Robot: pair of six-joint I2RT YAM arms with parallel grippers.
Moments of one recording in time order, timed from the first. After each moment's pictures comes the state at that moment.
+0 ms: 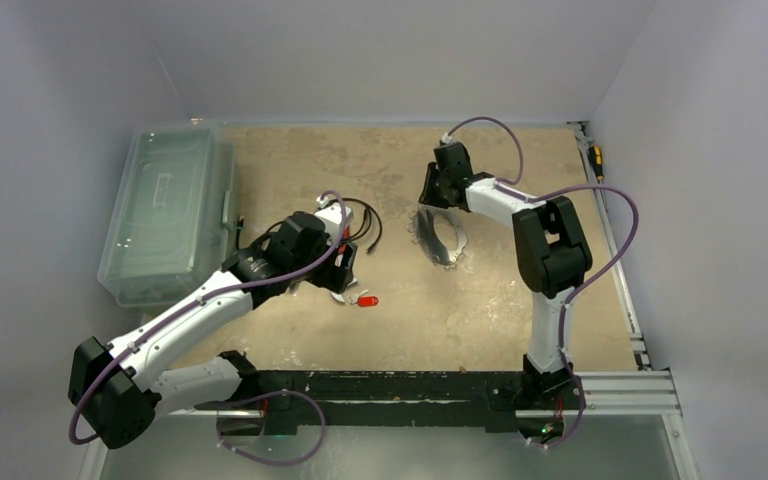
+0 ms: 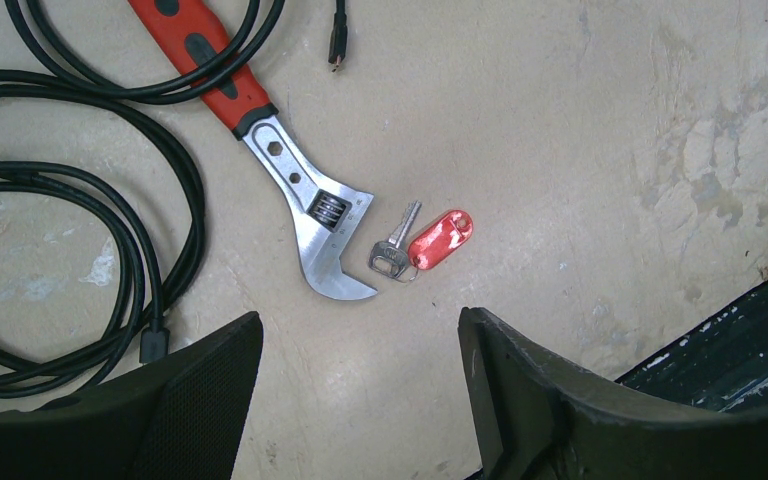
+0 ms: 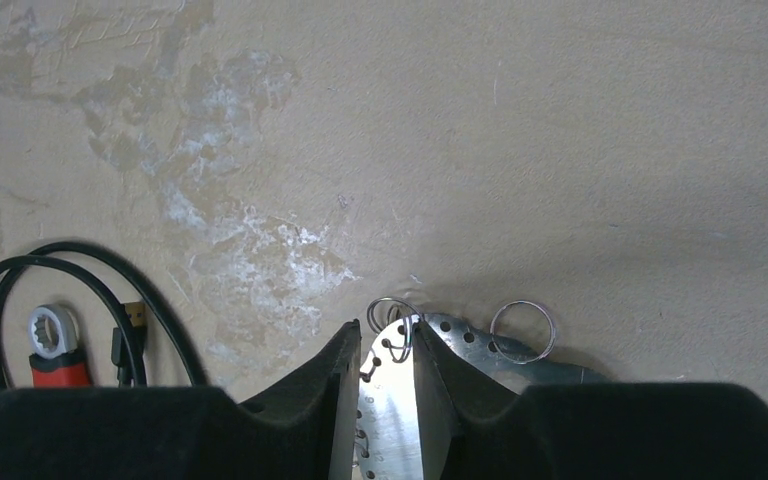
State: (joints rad) left arm -0.69 1.08 0.85 -0.55 -0.03 -0.22; right arm 0.39 2.03 1.41 -0.18 0.03 0.54
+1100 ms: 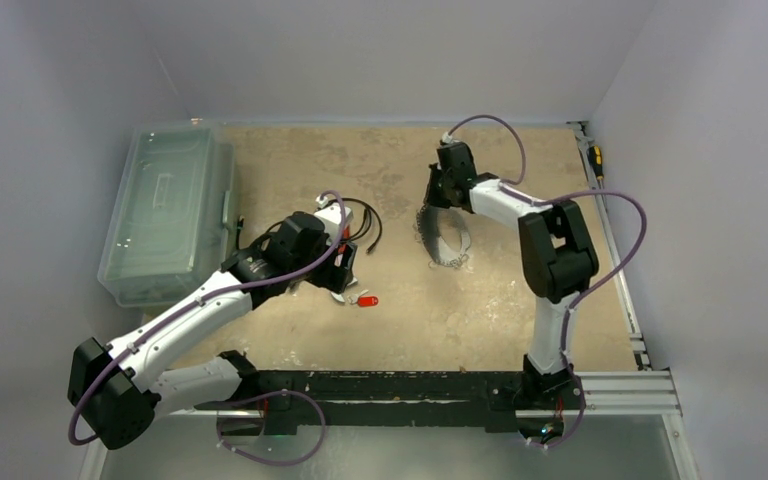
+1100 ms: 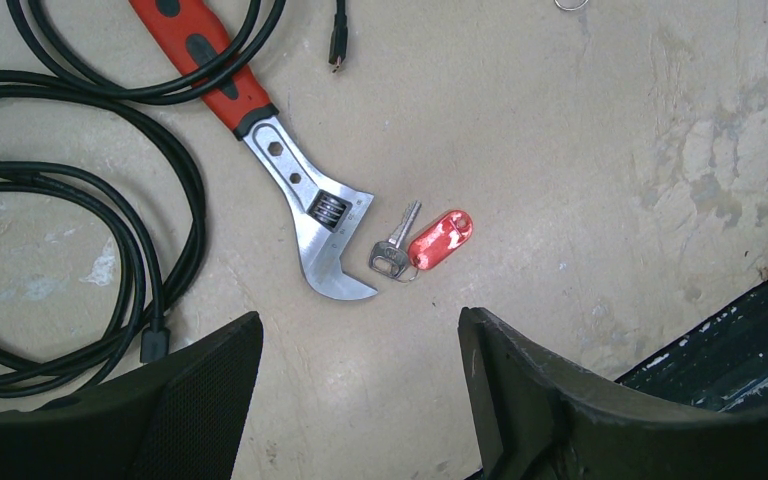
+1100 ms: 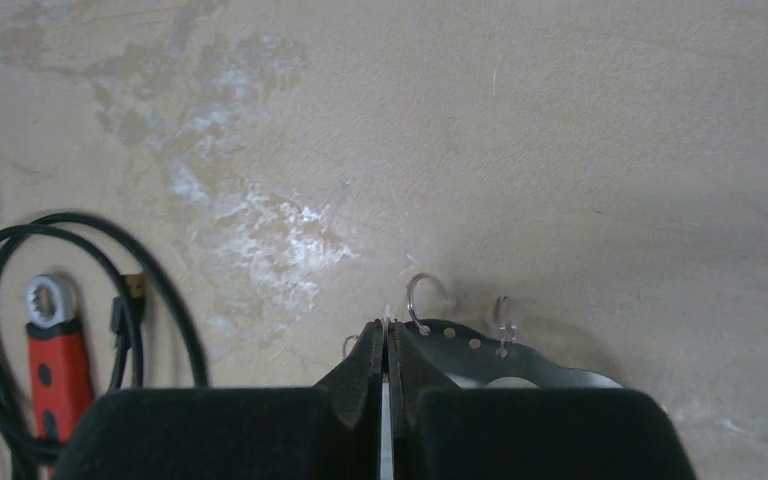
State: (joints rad) left arm -0.69 1.08 0.85 -0.55 -0.03 -0.22; right arm 0.39 2.01 1.40 -0.19 0.03 0.49
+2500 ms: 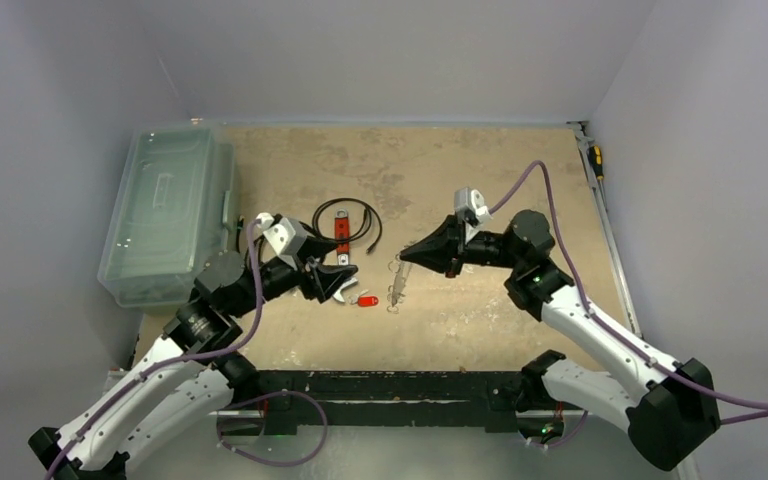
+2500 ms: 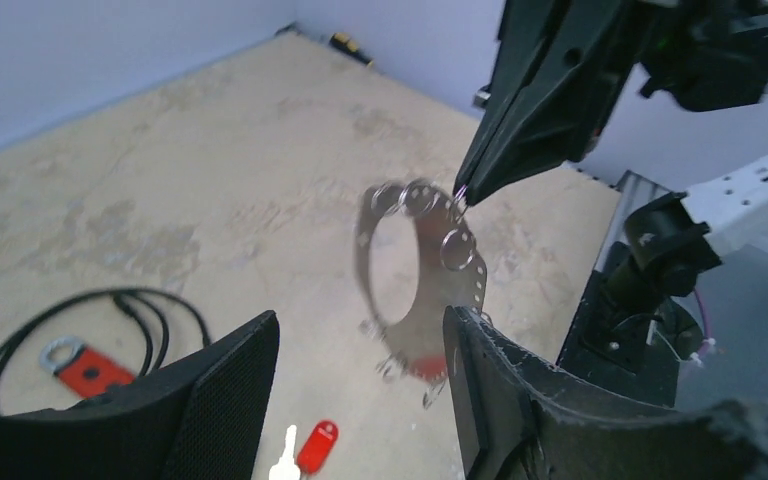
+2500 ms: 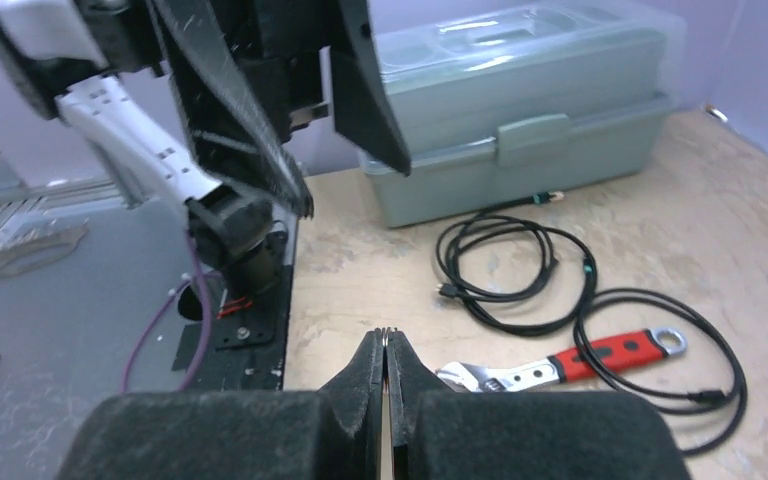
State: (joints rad) left arm -0.69 0.59 0.64 -0.10 0.24 -0.18; right arm 0.54 1.00 0.68 0.40 -0.87 0.22
